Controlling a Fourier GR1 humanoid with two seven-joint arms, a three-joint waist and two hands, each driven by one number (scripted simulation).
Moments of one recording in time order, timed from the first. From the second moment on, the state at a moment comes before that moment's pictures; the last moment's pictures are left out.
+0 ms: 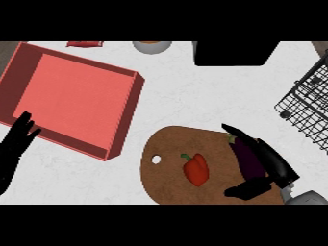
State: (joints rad) left arm 0.07 0.61 -0.15 -1.48 0.40 0.19 0.00; right arm -0.10 -0.45 0.42 -1.44 0.02 0.06 -0.05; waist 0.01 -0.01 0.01
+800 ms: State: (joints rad) left arm 0.04 0.59 -0.11 -1.44 0.39 0.16 0.01; right arm -0.38 -0.40 0.50 -1.59 -0.09 0.32 0.58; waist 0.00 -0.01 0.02
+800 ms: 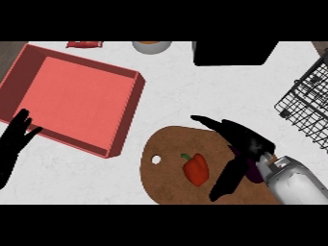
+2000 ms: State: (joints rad) left arm 0.06 0.57 -0.05 -1.43 0.35 0.11 0.03; right arm -0.31 -0.41 0.43 -1.56 -0.08 0.45 0.67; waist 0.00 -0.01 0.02
